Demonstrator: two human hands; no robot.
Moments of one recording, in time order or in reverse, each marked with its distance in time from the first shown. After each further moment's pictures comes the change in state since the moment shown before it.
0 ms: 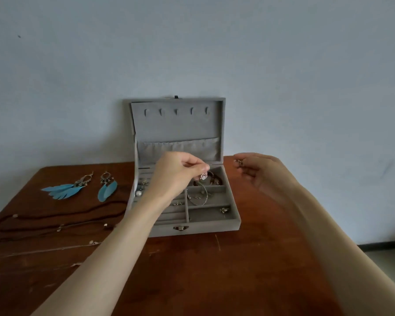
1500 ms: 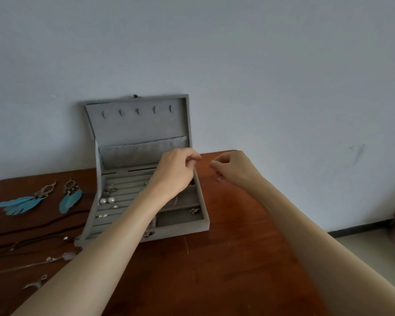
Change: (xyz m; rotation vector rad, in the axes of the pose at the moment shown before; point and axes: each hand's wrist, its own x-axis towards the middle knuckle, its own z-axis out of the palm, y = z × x) left_hand 0.036 0.002 0.057 0.458 -0.030 0.249; right_hand 0.018 0.008 -0.012 -0.883 0.184 -0.091
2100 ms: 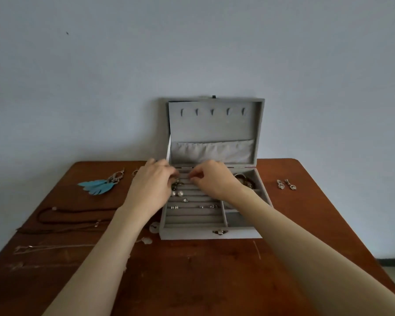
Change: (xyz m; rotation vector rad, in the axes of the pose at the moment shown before) left_hand -0.059 -0.127 -0.085 0.446 0.067 -0.039; right_hand -0.003 -0.098 0.128 -0.404 -0.287 -0.325
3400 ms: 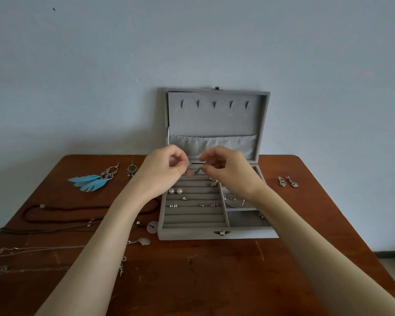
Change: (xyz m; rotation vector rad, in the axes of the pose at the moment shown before) left_hand 0.009 0.021 -0.026 -0.715 -0.147 -0.206; right_hand -0.013 0.019 -0.012 0.496 0.188 -0.035
